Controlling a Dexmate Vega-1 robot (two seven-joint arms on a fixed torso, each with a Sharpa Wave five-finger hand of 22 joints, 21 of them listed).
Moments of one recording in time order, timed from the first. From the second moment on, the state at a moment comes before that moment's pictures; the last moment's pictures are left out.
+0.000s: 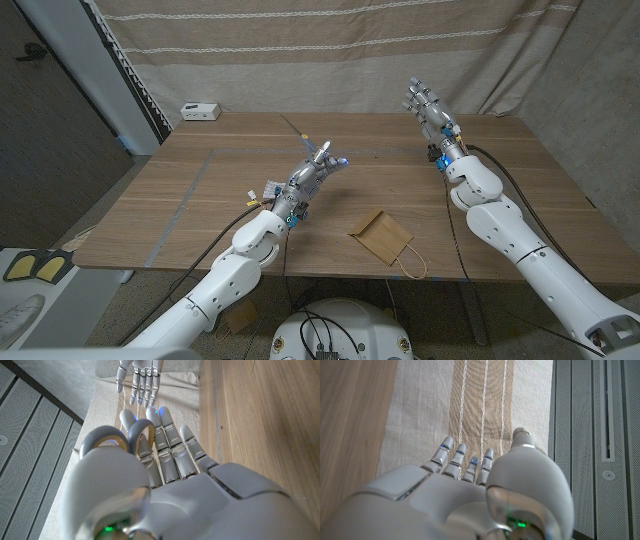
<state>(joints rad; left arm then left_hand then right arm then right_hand) 1.09 0.48 0.49 -1.76 -0.78 -0.25 -0.04 1.02 0.10 -0.05 0.14 0.36 1.04 -0.09 0.81 0.53 1.00 -0.02 0.48 0.64 0.90 -0.12 0.30 0.58 0.20 -0.04 0.92 0.21 -0.95 -0.55 -0.29 -1.72 0.72 0.27 -0.06 0.91 0.16 -0.08 -0.06 0.48 0.29 -0.14 0.23 0.39 0.05 -0.11 0.27 0.31 0.17 -0.04 0.24 0.36 0.00 0.03 0.74 0.18</state>
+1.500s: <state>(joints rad) 1.00 0.40 0.53 -1.60 -0.85 -0.34 -0.31 1.12 0.15 -0.33 0.16 0.45 0.79 -0.22 0.22 0.20 0.44 -0.21 0.18 0.47 0.43 -0.05 0.19 0.52 0.16 -0.04 0.79 0.21 -0.96 -0.56 -0.28 -1.72 0.71 0.28 -0.06 0.91 0.16 -0.08 -0.06 0.48 0.29 -0.14 0.23 0.39 0.05 -0.11 0.27 0.31 0.16 -0.04 0.25 0.35 0.00 0.04 0.72 0.18</state>
